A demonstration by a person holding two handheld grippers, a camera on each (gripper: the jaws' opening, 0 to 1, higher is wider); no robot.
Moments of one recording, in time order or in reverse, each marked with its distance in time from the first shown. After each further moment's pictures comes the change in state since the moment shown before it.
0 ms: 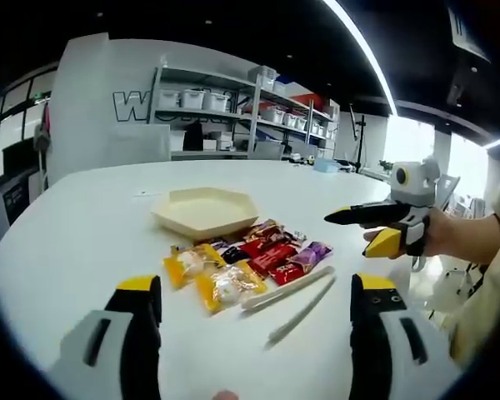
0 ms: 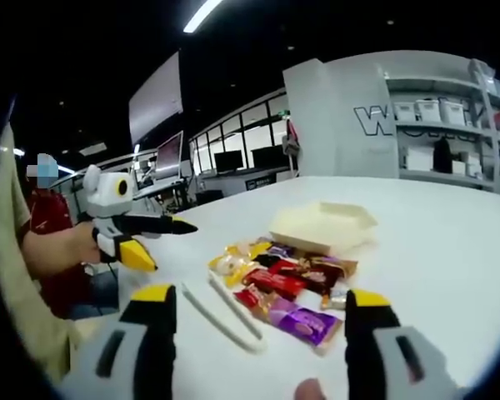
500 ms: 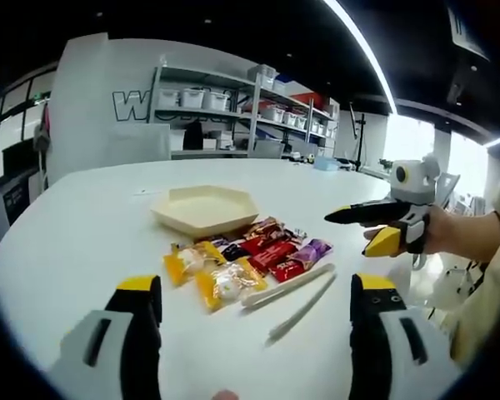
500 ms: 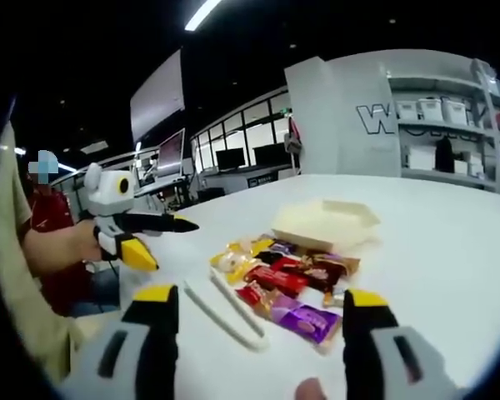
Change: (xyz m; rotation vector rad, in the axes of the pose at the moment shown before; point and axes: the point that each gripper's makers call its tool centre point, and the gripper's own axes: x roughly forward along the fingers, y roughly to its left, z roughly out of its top) left arm 0.000 0.000 -0.003 0.006 0.007 0.002; right arm 0.001 0.002 -0.003 -0.004 0.013 0.010
